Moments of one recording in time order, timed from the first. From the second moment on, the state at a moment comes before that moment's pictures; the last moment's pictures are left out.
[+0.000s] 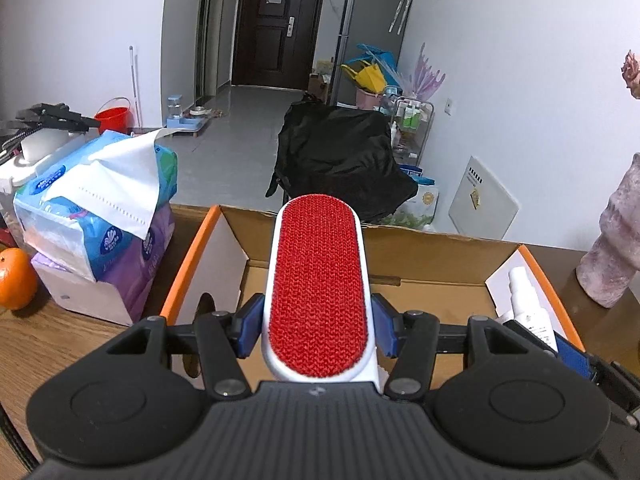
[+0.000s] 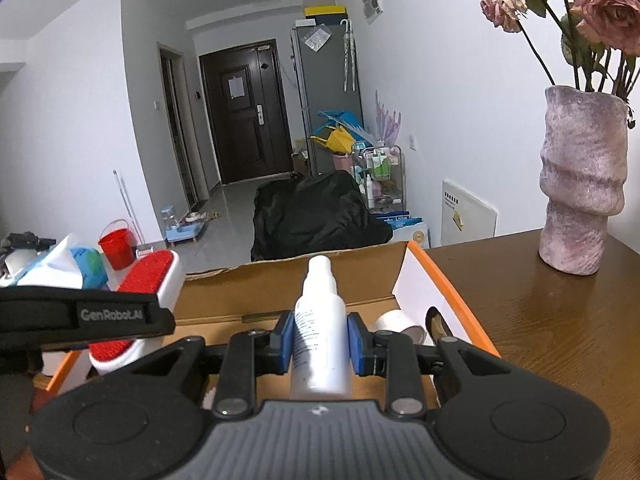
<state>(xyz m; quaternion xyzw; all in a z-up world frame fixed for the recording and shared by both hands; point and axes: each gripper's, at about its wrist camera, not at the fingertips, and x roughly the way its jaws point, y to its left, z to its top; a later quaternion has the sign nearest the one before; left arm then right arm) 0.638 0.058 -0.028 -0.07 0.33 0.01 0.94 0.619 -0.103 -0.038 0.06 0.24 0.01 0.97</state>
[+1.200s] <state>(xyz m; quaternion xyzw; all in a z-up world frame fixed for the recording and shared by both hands) 0.529 0.081 0.011 -0.04 0.25 0.03 0.97 0.539 -0.096 -0.023 0.00 0.23 0.02 0.97</state>
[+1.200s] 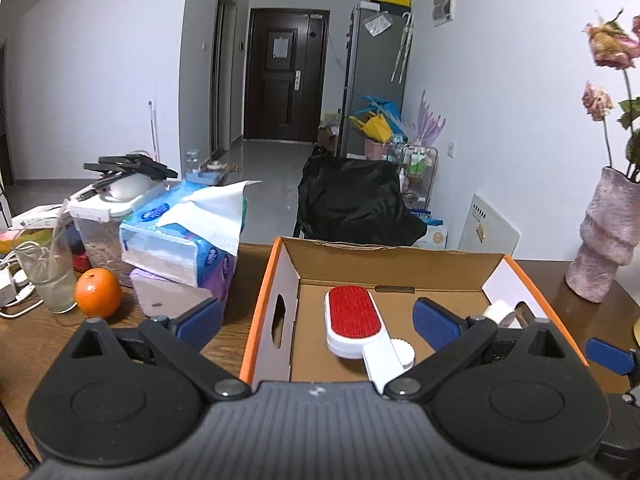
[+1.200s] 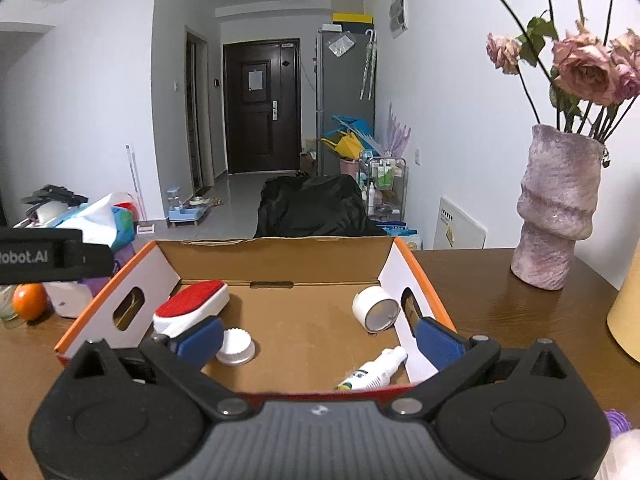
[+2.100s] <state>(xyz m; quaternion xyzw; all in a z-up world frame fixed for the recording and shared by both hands) 0.410 0.083 0.003 -0.04 0.22 0.04 0.97 0.418 -0.135 -0.021 -0.03 0.19 0.03 0.98</state>
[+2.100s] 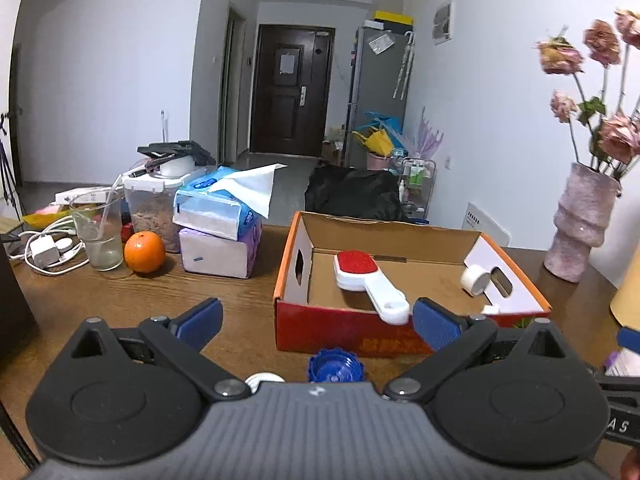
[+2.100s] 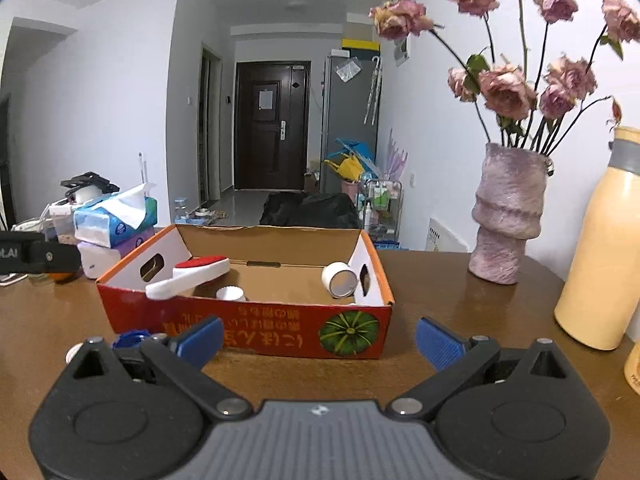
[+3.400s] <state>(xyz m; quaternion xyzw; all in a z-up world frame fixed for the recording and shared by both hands) 0.368 0.059 -0.065 -0.03 0.31 0.04 0.95 0.382 -0.255 -0.080 -0.01 0.19 -0.08 0.98</state>
